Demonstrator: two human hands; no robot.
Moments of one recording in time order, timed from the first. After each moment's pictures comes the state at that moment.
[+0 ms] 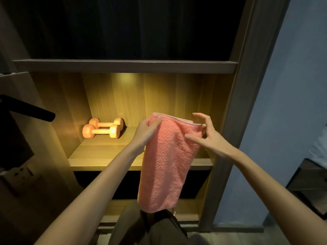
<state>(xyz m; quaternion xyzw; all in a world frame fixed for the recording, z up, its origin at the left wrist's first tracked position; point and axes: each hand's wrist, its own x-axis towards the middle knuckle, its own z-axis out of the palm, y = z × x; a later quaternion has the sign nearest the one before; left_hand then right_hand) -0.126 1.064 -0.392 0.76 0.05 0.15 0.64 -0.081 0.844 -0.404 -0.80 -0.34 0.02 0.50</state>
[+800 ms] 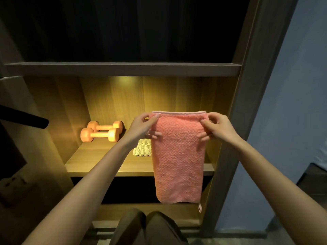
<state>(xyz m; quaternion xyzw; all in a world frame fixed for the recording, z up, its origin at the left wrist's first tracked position) -0.099 1.091 -0.375 0.76 0.02 0.12 0.64 -0.040 0.845 -0.373 -0.80 -0.21 -0.06 0.56</state>
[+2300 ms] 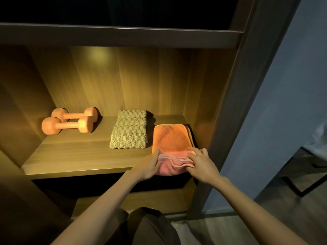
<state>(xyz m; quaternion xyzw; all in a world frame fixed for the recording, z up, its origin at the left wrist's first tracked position) -0.036 1.051 -0.560 0.95 -0.11 -0.06 0.29 -0.002 0.819 -0.560 -0.95 -0.24 0.01 0.18</state>
